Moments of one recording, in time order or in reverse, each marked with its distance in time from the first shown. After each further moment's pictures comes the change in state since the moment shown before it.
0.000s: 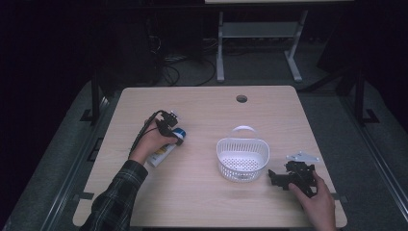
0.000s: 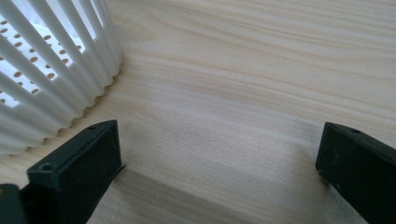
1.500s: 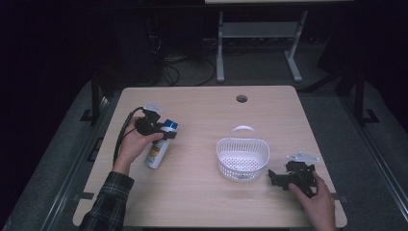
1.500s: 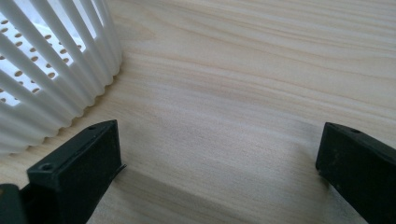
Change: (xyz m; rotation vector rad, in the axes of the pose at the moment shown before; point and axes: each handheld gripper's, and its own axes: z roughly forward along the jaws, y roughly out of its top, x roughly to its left) left arm 0.009 -0.035 -0.067 -0.333 -0.127 -0.056; right arm 0.000 0.000 0.000 0.001 0.001 0.001
